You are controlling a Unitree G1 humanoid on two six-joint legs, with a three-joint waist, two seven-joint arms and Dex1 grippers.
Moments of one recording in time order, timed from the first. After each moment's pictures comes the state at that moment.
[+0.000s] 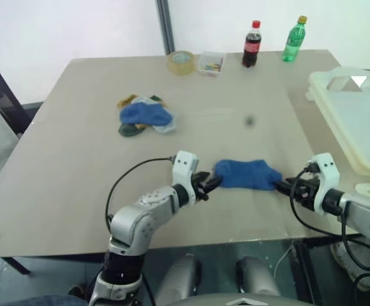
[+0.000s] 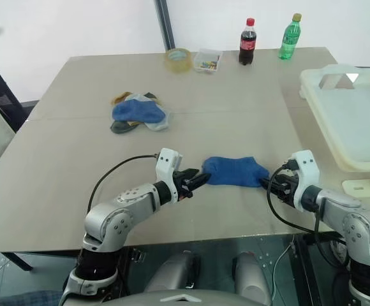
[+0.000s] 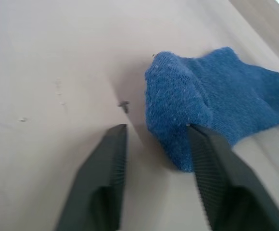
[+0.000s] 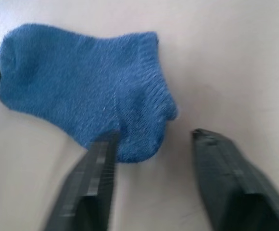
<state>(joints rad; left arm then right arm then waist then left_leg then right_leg) -0.21 0.18 -0.10 -0.40 -0.54 1.03 -0.24 -0.09 -0.55 -0.29 -0.49 0.70 1.20 0.39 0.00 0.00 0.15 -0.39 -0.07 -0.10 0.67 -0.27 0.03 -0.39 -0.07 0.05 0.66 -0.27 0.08</state>
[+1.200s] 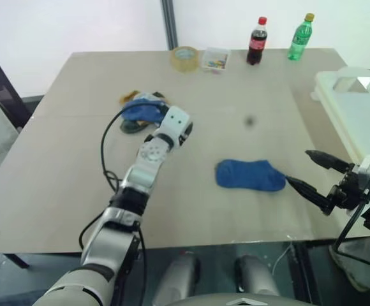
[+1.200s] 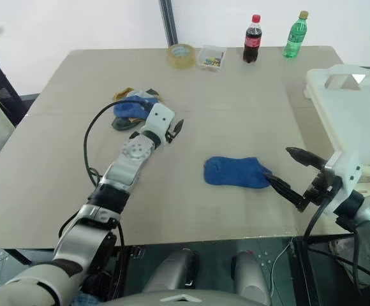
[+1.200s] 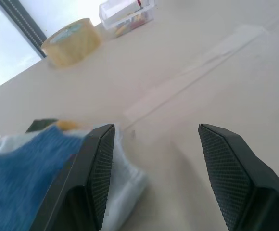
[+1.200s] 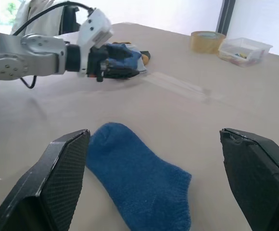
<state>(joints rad) -0.78 0.29 -0.17 0.57 0.10 0.11 -0.15 0.17 -0.60 -0.40 -0.56 0.63 0.37 0.86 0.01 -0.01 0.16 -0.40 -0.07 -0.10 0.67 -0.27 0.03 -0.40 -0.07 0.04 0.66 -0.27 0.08</state>
